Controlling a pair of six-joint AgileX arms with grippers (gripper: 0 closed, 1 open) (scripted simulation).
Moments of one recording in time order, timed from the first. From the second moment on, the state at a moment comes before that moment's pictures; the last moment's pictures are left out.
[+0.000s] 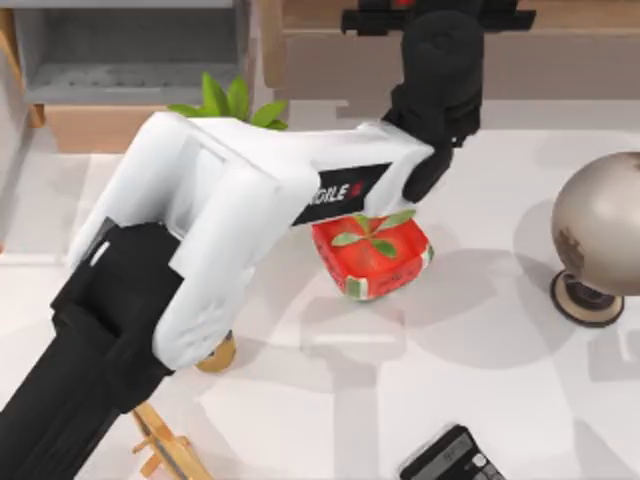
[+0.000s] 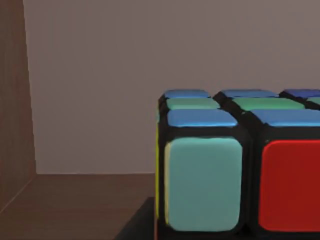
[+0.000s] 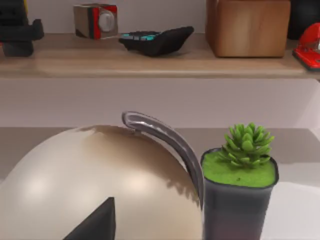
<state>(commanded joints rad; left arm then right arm) -0.75 2.66 2.05 0.87 -0.68 0.18 0.00 0.00 0.00 0.00 0.00 0.00</state>
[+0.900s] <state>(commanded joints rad) -0.75 2.66 2.05 0.87 -0.68 0.18 0.00 0.00 0.00 0.00 0.00 0.00</state>
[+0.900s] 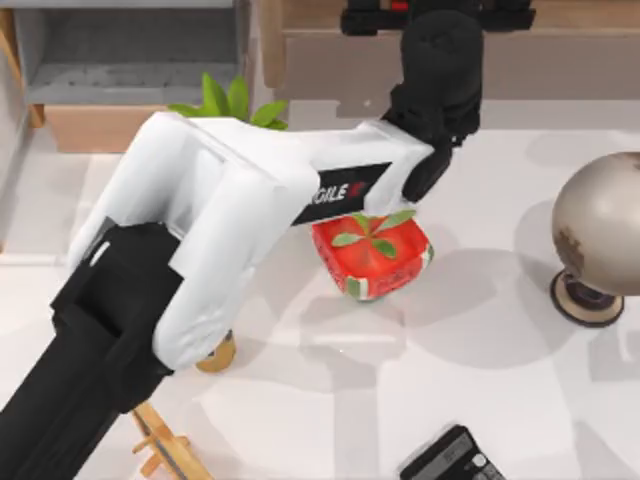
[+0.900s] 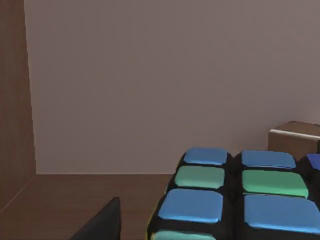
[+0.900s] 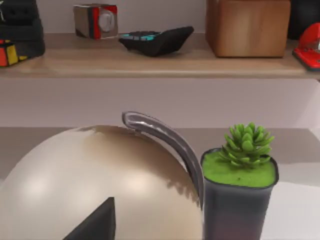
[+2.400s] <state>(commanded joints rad) -0.17 1.88 1.58 1.13 0.01 1.24 0.00 0.00 0.00 0.00 0.00 0.00</state>
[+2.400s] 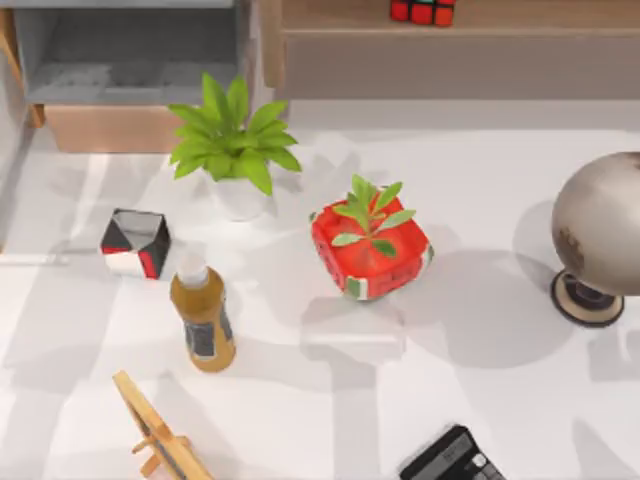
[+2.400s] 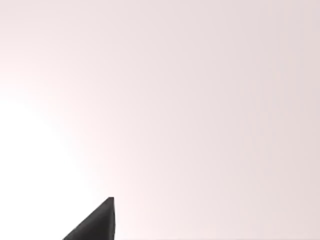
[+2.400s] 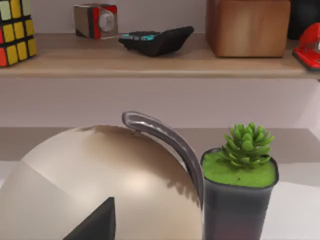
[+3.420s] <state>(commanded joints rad) 0.64 1.83 0.67 1.50 0.63 1.59 0.00 0.00 0.00 0.00 0.00 0.00</state>
